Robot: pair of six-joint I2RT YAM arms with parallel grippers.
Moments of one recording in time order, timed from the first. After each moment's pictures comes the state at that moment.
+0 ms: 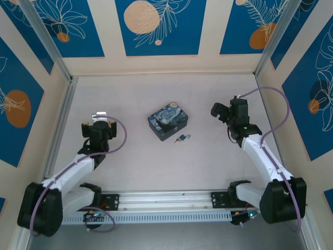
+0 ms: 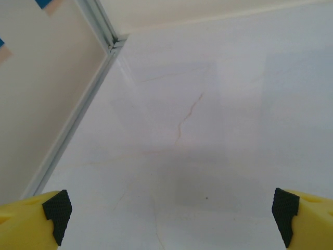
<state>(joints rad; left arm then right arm) -0.28 1.08 0.41 0.17 -0.56 -0.01 0.12 1.13 0.78 -0.28 0.17 0.47</state>
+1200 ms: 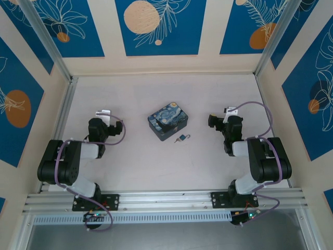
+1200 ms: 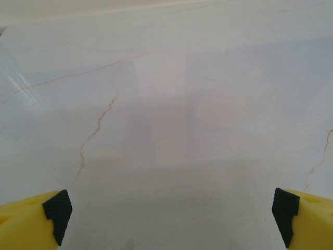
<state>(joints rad) -0.07 1.55 0.41 0.72 -0.02 0.06 0.04 1.53 0.39 0.73 0.05 0.14</state>
